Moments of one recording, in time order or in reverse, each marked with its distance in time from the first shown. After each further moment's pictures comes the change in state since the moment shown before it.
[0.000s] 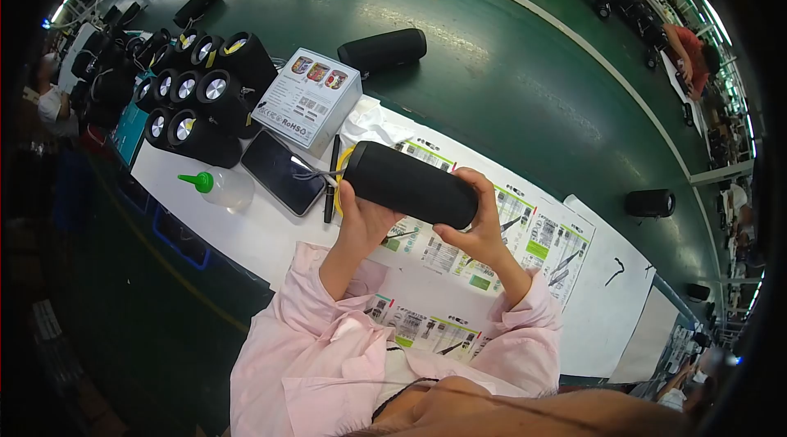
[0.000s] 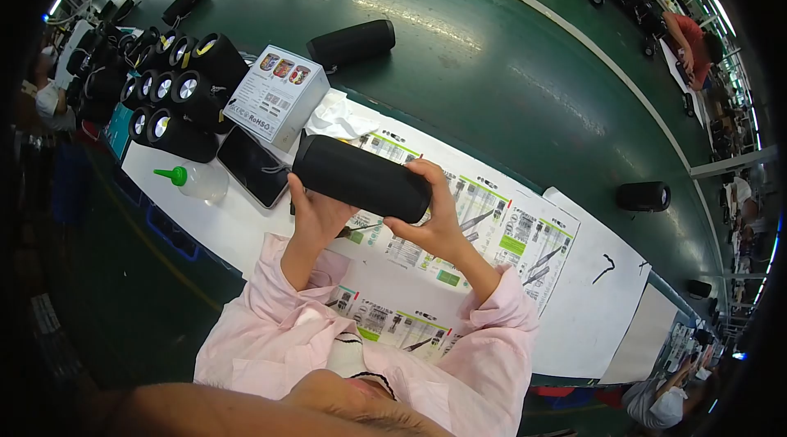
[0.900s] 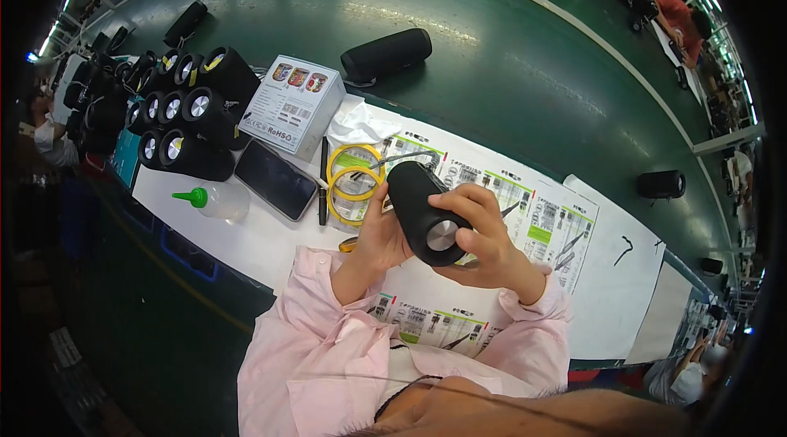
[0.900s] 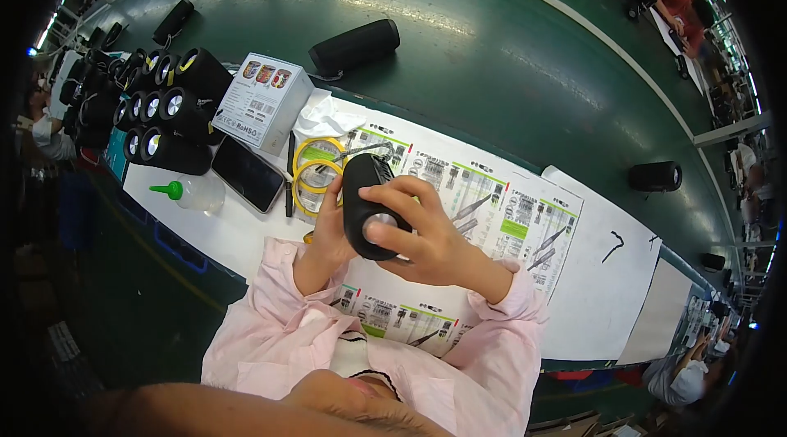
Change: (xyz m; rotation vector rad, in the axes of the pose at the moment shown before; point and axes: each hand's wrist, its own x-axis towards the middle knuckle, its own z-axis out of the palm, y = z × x) left_hand -0.002 -0.028 0.012 -0.726 -0.159 -0.473; right_hand 0.006 -0.067 -0.006 -0.305 -0.085 -0.559
